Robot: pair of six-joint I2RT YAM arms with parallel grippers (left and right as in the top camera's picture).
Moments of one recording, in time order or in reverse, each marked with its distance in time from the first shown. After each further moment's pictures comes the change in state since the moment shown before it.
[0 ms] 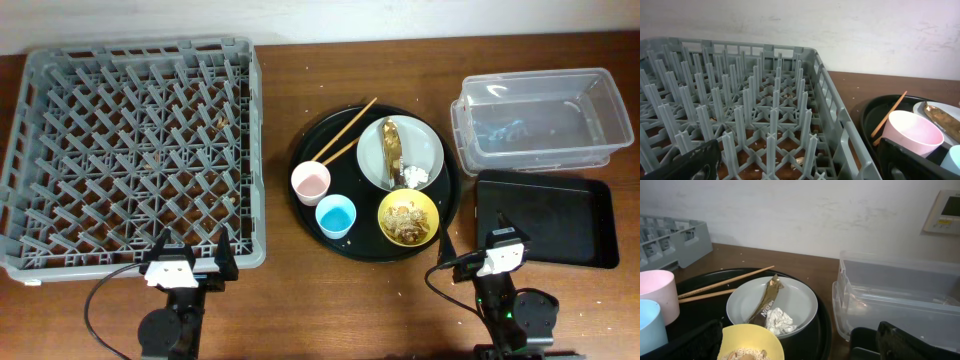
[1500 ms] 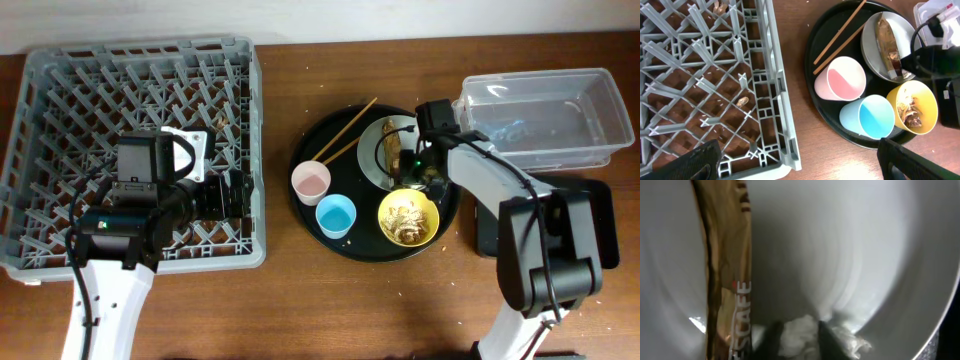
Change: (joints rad) left arm 0.002 1.180 1.173 -0.845 0.317 0.000; right arm 0.198 1.924 1.204 -0.481 0.142 0.278
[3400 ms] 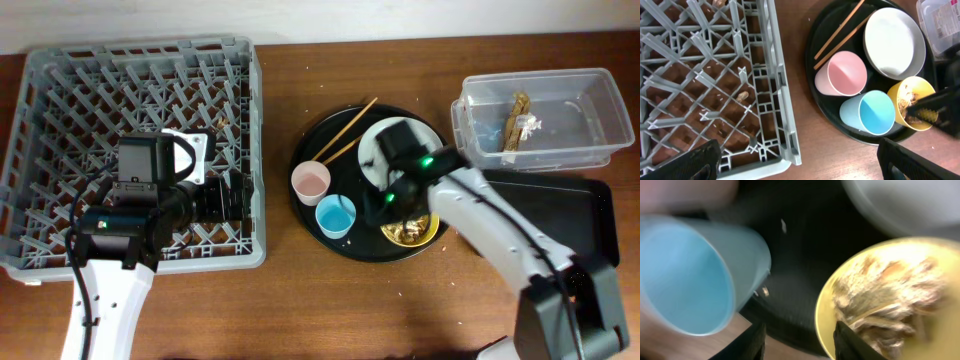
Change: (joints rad) left arm 0.000 0.001 0.002 -0.024 0.000 0.000; right arm 0.266 -0.274 -0.060 -0.335 -0.132 0.039
